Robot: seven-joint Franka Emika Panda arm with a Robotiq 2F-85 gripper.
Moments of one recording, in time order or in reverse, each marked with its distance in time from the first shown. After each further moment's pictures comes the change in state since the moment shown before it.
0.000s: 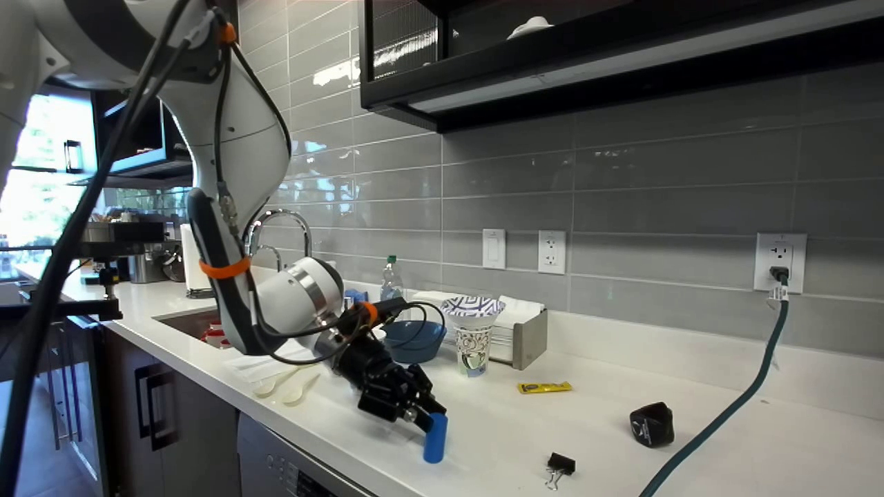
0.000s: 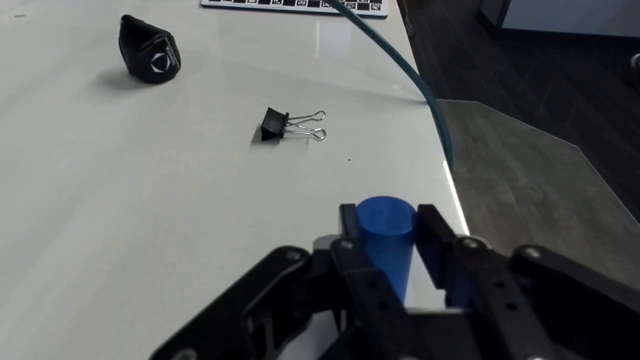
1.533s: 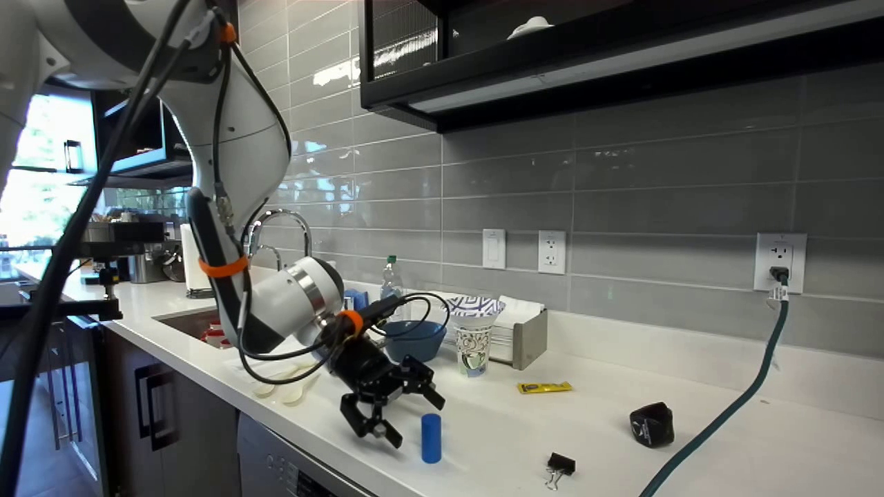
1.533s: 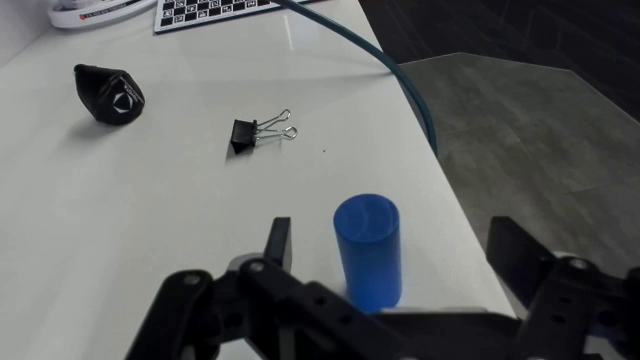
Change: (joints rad) arm 0.000 0.000 0.002 0.002 0.065 0.002 0.240
